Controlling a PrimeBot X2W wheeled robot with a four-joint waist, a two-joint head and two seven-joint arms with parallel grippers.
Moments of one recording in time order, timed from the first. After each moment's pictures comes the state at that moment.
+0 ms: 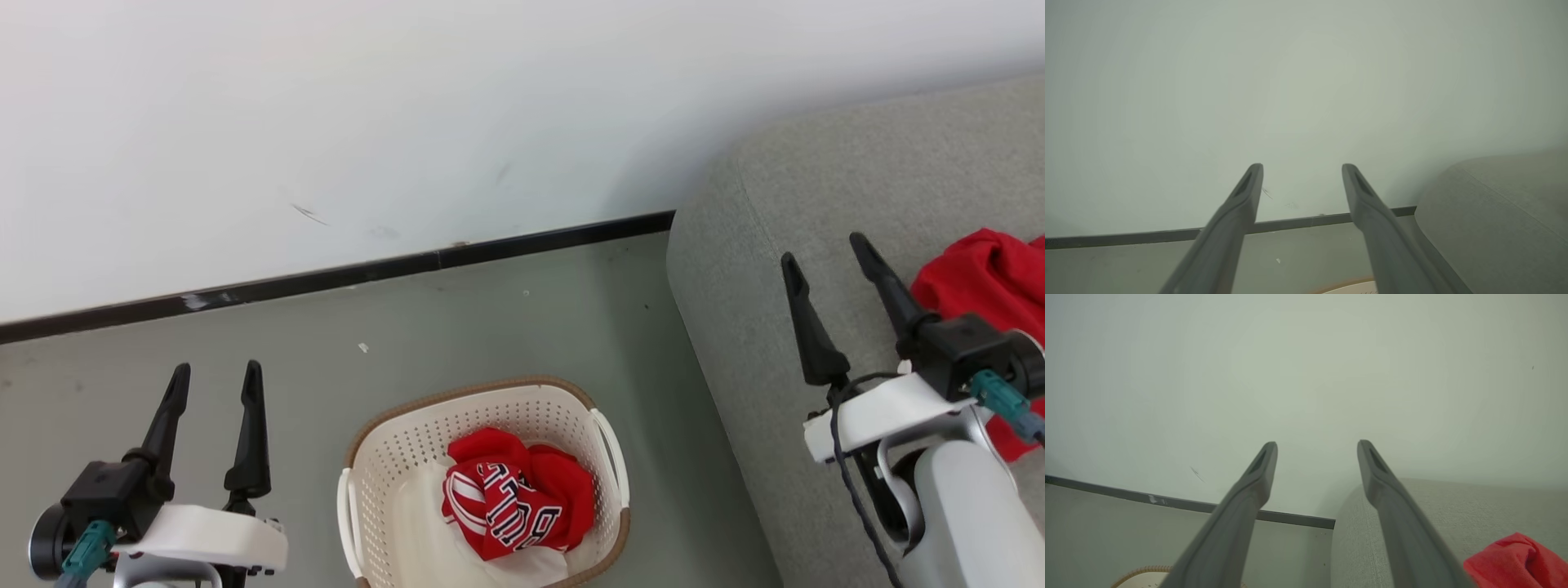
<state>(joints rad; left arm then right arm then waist) -0.09 0.24 -0.20 0.01 -0.49 0.18 -0.24 -0.28 -0.07 -0.01 0.12 -0.06 0.13 -0.26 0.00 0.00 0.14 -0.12</state>
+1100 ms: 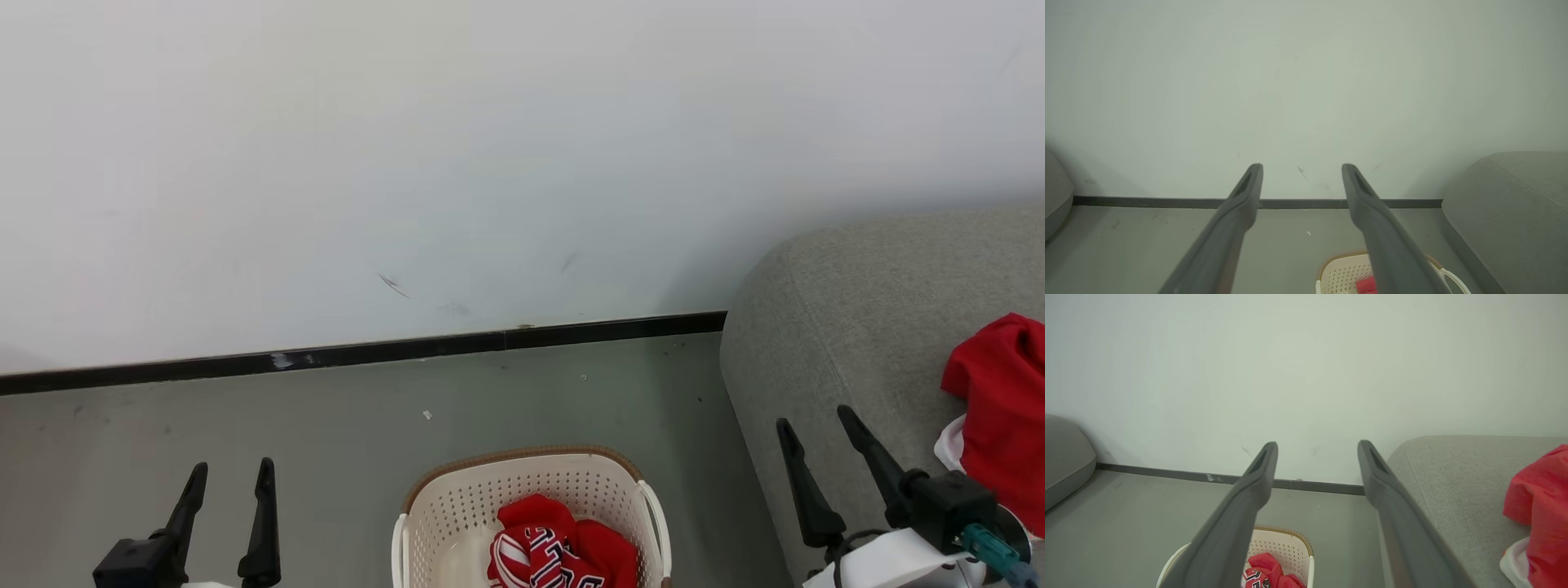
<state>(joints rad) 0.05 0.22 -0.21 0.08 -0.49 0.19 -0.25 0.05 -0.04 -0.01 0.07 0.02 0.13 -0.26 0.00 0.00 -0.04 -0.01</state>
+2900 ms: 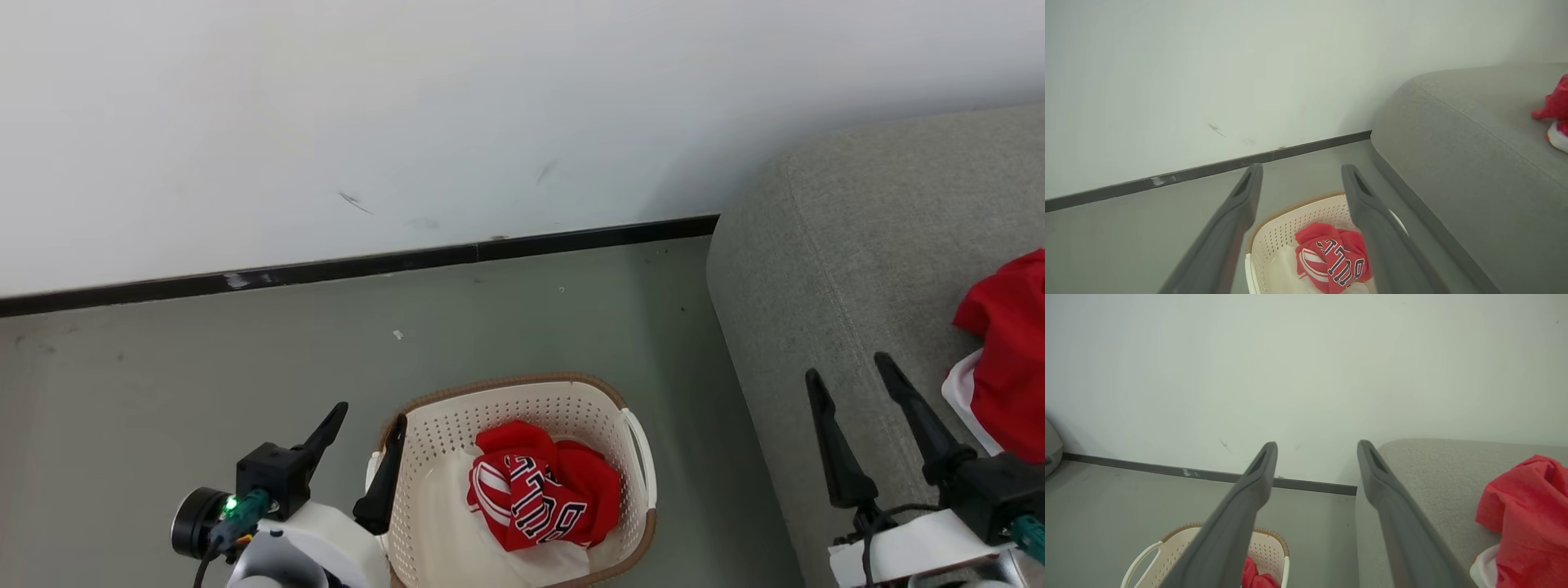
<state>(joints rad) -0.15 0.19 -0.40 0.15 -0.46 0.09 -0.10 0.09 -0.04 -0.05 -0.13 -0.05 0.13 -0.25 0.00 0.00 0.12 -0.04</state>
